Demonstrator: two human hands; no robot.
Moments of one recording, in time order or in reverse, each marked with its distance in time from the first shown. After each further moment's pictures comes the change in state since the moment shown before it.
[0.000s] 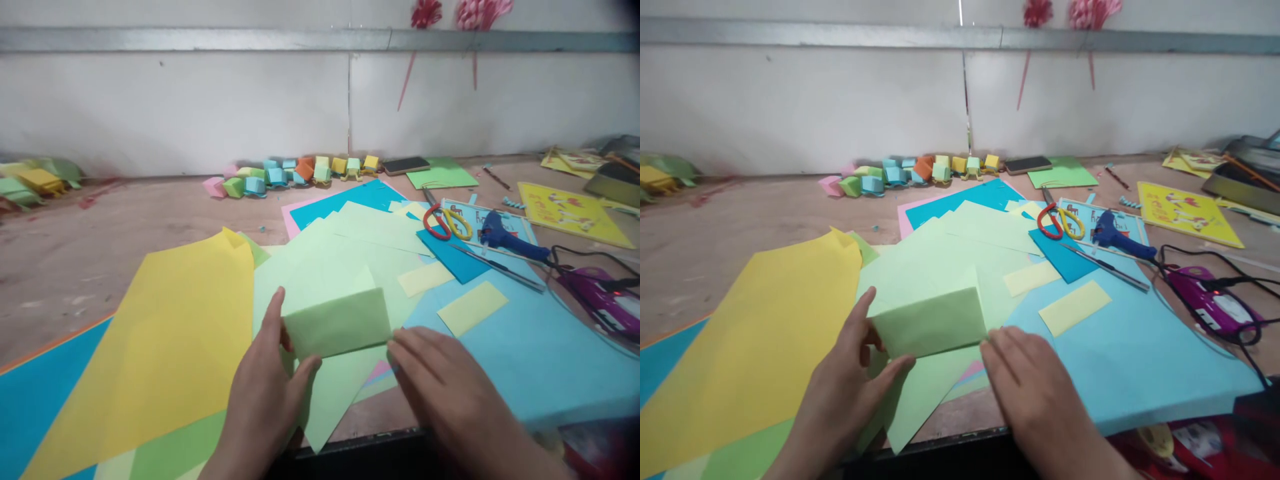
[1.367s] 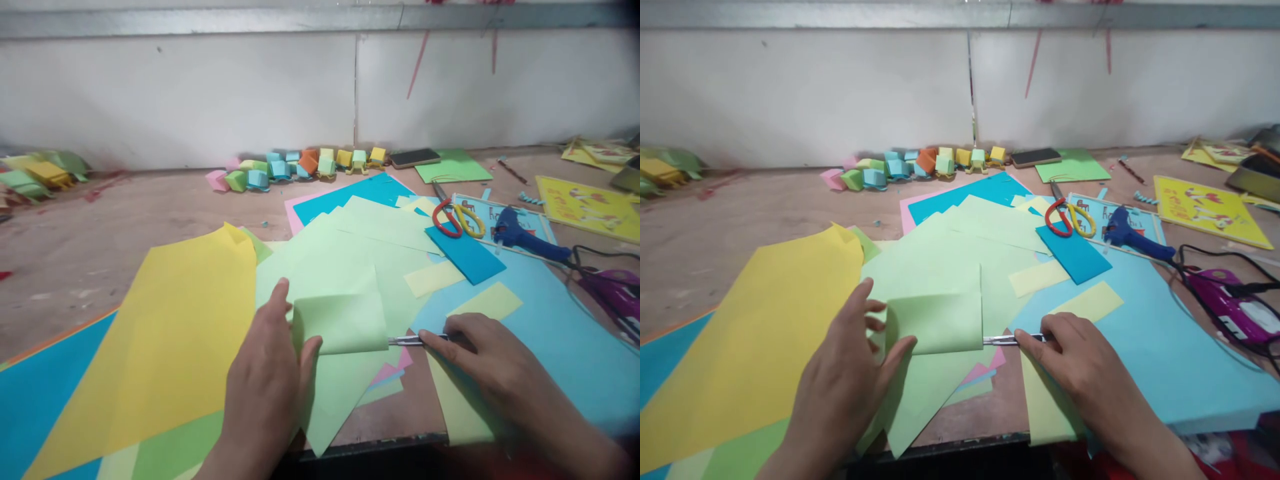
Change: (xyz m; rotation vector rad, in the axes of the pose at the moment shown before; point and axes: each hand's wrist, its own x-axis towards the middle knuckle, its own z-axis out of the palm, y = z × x) left_hand 0.008 0.009 0.000 0.266 0.162 0.173; right_hand -0.020 0.053 0.011 0.168 -0.077 0.286
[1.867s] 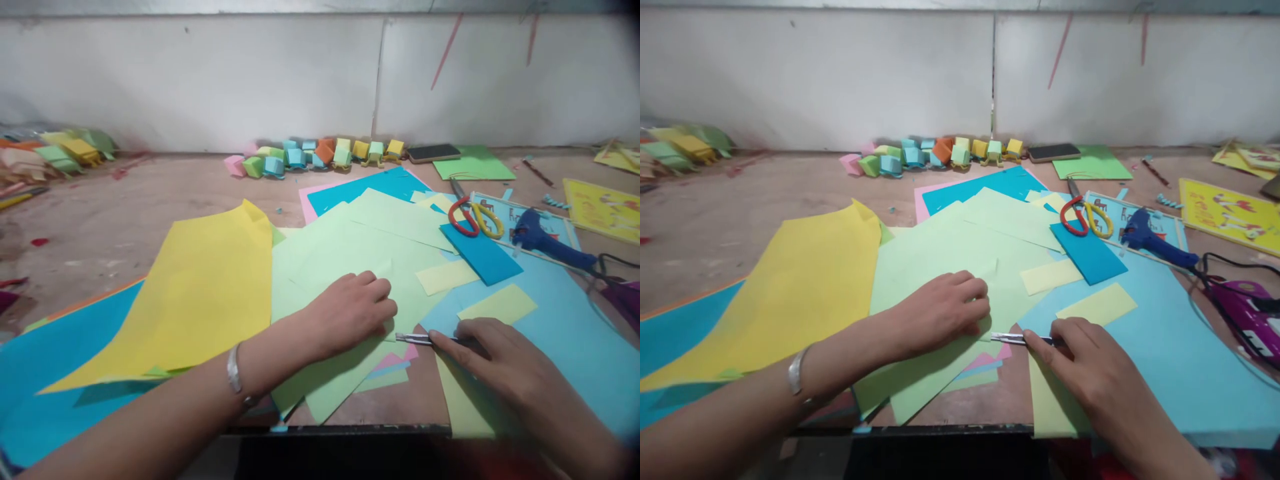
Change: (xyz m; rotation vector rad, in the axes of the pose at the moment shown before) left_hand 0.073 0.030 0.028 -0.061 -0.564 0.879; right_hand -0.006 0.006 -0.009 -0.062 -0.143 -0.309
